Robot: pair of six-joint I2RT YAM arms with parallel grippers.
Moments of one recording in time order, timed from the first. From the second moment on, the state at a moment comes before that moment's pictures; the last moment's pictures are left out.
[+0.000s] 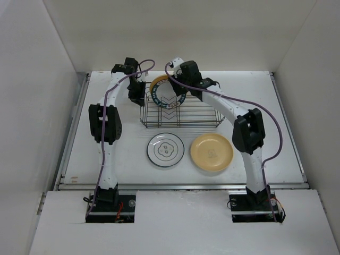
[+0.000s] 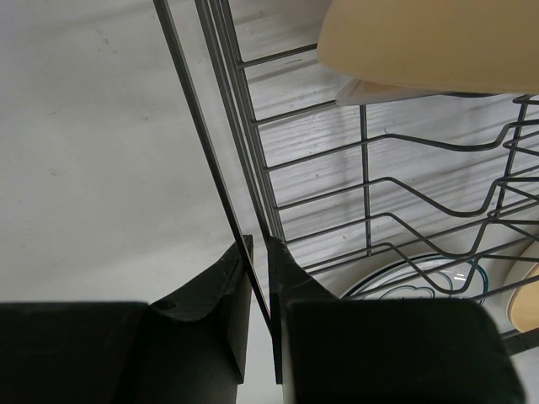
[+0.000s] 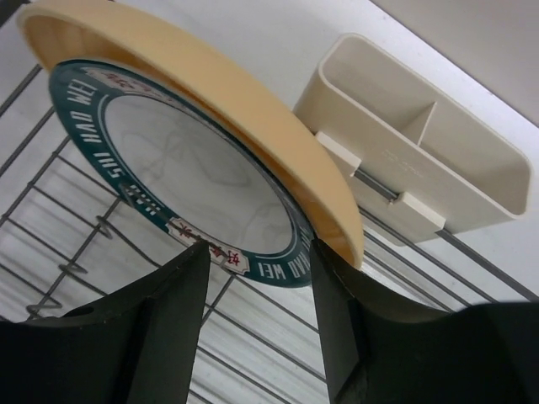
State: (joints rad) left arm -0.17 2.28 2.18 -1.18 0.24 -0.03; right arm 0.56 2.17 1.99 -0.39 0.03 -0.14
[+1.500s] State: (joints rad) left arm -0.14 2.30 2.19 -1.17 0.32 -0.09; right arm 0.58 2.09 1.85 -0.27 0.11 -0.30
